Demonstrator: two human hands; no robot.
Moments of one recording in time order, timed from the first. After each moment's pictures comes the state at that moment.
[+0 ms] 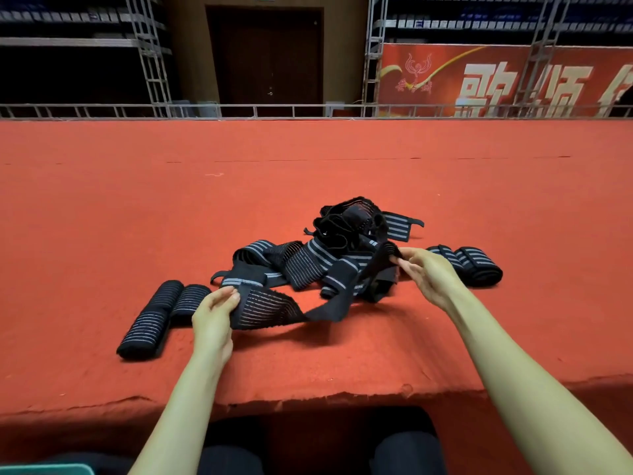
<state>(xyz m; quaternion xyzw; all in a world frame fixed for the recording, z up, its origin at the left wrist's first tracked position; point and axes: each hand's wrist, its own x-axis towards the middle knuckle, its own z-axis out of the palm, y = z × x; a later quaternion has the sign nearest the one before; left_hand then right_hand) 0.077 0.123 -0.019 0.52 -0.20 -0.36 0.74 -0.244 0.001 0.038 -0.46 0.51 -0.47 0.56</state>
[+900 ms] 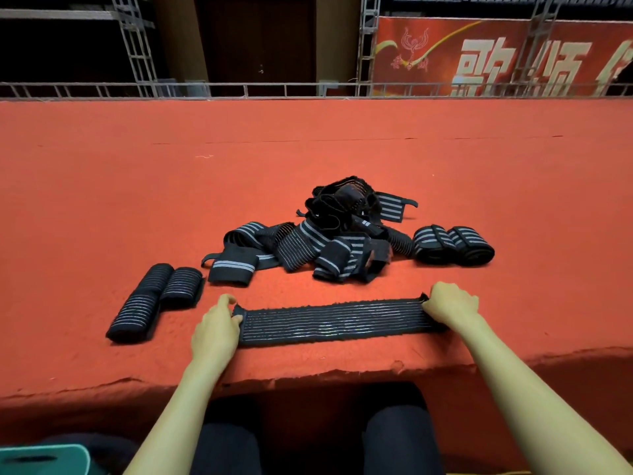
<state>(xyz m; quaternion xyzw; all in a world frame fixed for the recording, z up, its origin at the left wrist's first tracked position) 0.078 0.140 -0.057 0.82 -0.49 -0.08 0.27 -0.280 0.032 -0.020 -0.62 0.78 -0.02 0.07</state>
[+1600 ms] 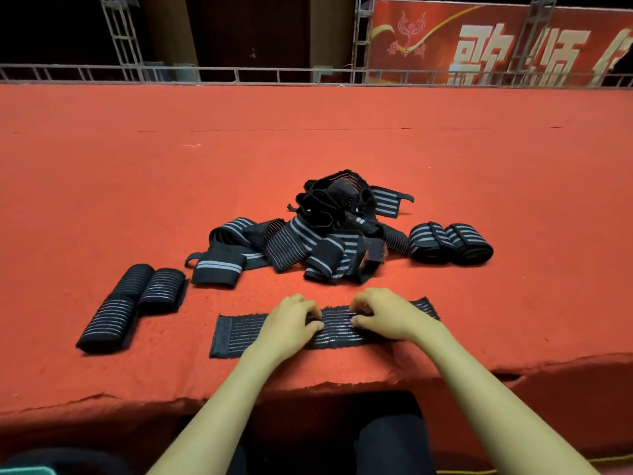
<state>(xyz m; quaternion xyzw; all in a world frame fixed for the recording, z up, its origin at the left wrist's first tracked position) -0.019 0.092 -0.054 0.63 -0.74 -0.13 0.21 -0.222 0.042 -0.025 -0.86 0.47 -0.06 0.16</state>
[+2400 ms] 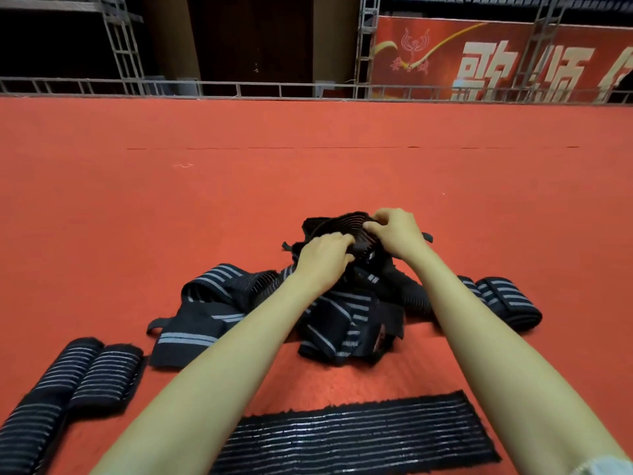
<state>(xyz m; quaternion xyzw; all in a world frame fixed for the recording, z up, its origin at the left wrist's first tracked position) -0.043 -0.125 0.041 0.60 -0.77 0.04 0.21 -0.189 -0.175 0.074 -0.73 0.59 -0.31 0.17</state>
